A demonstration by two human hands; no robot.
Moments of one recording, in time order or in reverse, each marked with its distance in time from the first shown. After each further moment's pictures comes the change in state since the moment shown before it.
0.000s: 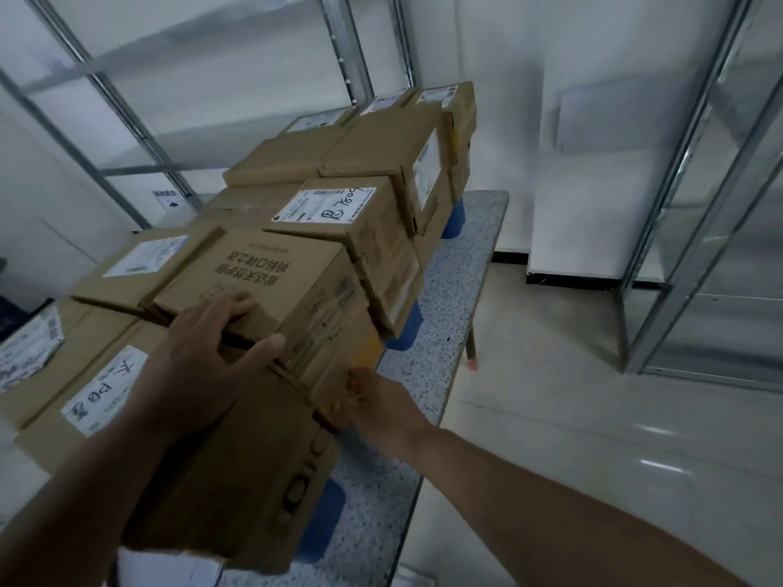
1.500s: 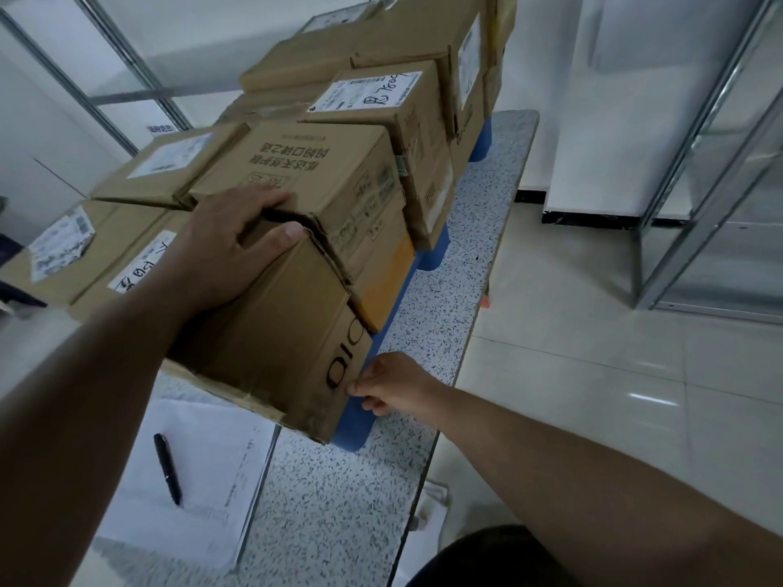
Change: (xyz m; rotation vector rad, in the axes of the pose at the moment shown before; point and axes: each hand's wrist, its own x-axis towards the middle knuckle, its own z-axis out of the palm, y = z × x) left_hand -0.004 -0.038 -0.014 -0.030 -0.045 0.210; right_hand -0.026 0.030 0.080 0.273 -0.173 0.296
